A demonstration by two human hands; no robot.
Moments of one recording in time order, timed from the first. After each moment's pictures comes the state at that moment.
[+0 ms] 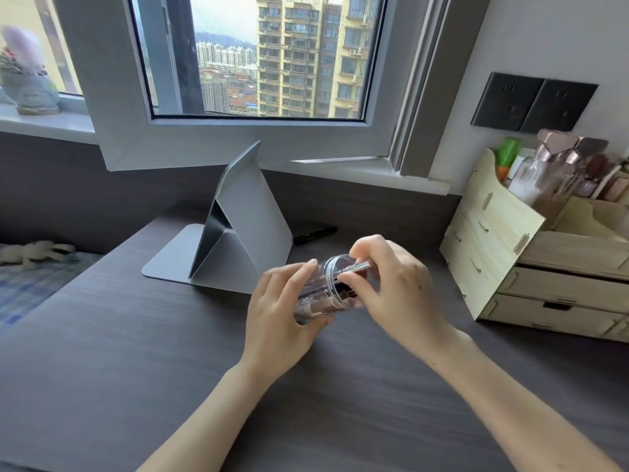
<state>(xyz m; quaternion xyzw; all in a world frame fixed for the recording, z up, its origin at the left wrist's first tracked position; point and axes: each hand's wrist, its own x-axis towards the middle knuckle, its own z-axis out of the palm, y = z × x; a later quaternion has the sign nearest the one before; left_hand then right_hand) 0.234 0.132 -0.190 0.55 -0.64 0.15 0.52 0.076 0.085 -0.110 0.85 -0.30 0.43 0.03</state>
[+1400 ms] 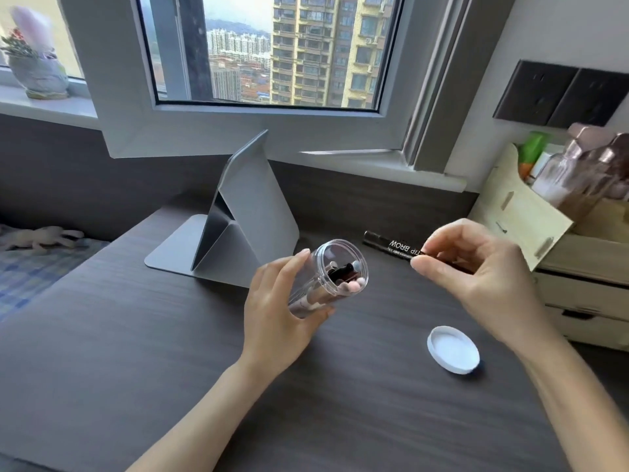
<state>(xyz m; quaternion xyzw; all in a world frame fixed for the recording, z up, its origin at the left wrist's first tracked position) 0.235 0.129 -0.193 0.58 -0.58 0.09 0.56 0.023 0.082 -0.069 0.79 -0.35 0.43 -0.27</state>
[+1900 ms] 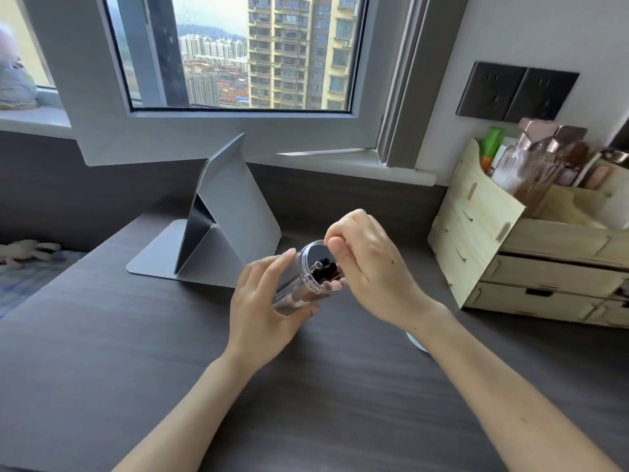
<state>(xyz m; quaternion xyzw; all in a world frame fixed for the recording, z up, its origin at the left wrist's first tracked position) 0.236 0.132 -0.192 0.57 -0.62 0.08 0.53 0.081 0.077 -0.097 0.88 -0.27 0.39 -0.04</state>
